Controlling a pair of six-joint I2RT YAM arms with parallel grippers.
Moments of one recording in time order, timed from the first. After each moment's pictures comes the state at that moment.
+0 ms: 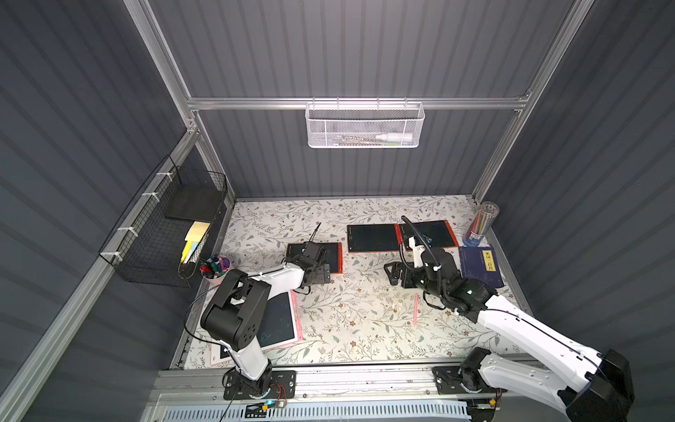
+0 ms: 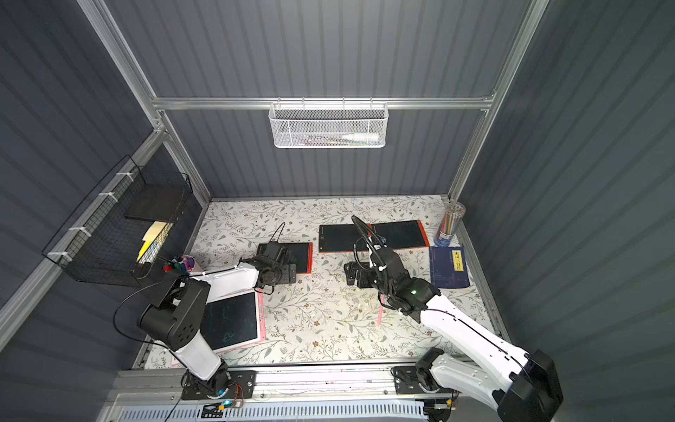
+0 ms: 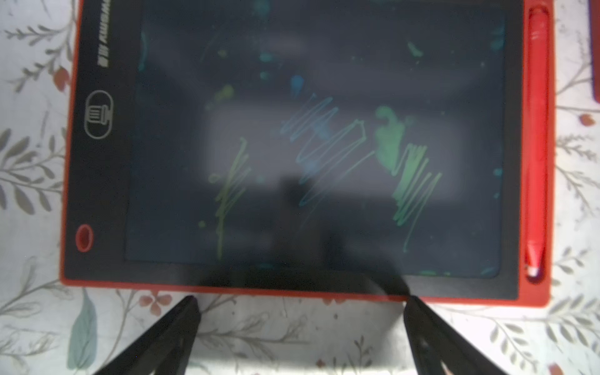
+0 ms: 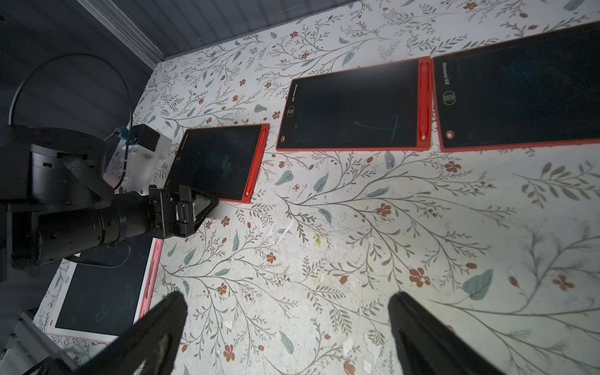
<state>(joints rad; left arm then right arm) -0.49 1.71 0.90 -0.28 -0.23 -0.46 0.66 1.03 0.77 -0.35 0.08 0.54</state>
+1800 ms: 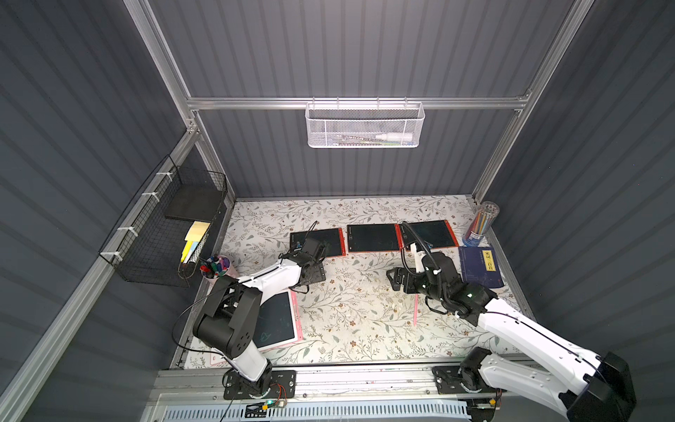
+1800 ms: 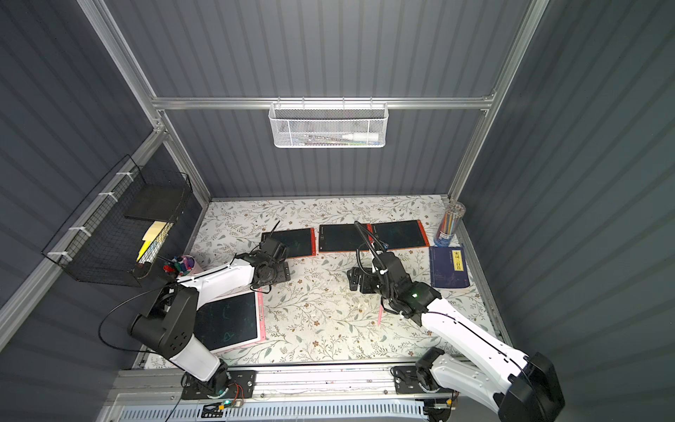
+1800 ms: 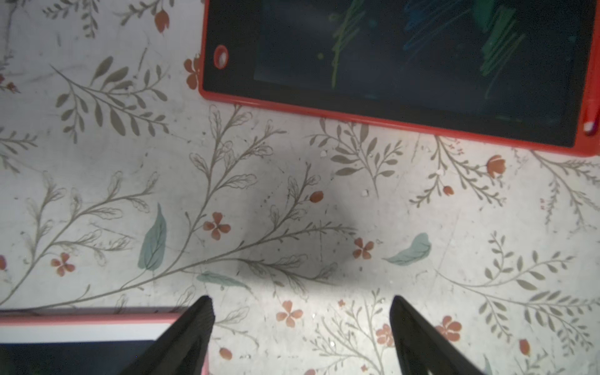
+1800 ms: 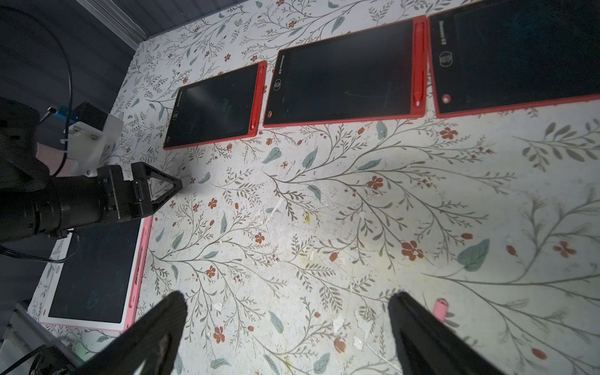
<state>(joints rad) -0.50 1.62 0.95 -0.52 -0.24 -0.65 0.64 1.00 0.71 -0.37 0.05 0.56</state>
